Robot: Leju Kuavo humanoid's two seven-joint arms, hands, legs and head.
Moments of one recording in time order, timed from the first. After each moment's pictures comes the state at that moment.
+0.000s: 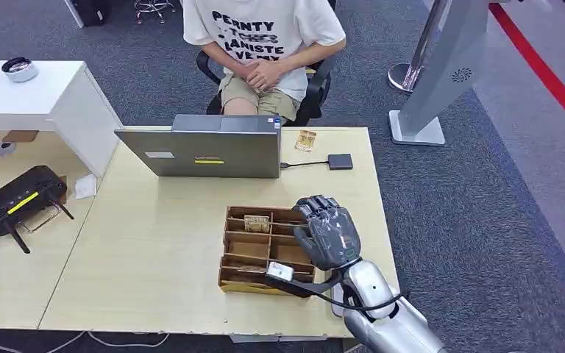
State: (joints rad) left arm -0.03 -0.08 0.30 -0.20 -0.45 -0.01 0.22; right arm -0.28 -0.05 0.68 -1.30 1.14 -0.43 0.04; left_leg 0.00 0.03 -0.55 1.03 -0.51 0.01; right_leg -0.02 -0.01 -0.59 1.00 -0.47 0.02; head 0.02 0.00
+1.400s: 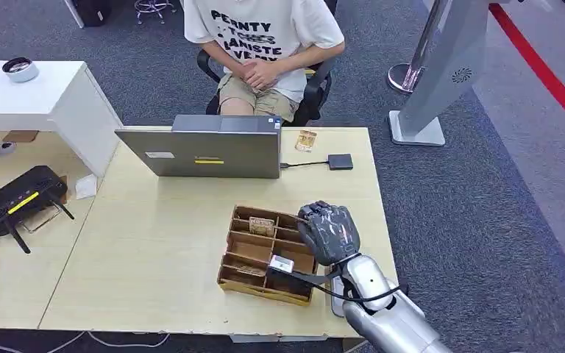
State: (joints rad) left arm -0.03 -0.08 0.31 -0.20 -0.46 -0.01 0.22; right arm -0.32 -0.04 0.67 -1.17 1.13 -0.42 0.05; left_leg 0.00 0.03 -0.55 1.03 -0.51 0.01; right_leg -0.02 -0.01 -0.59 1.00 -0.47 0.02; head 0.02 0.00
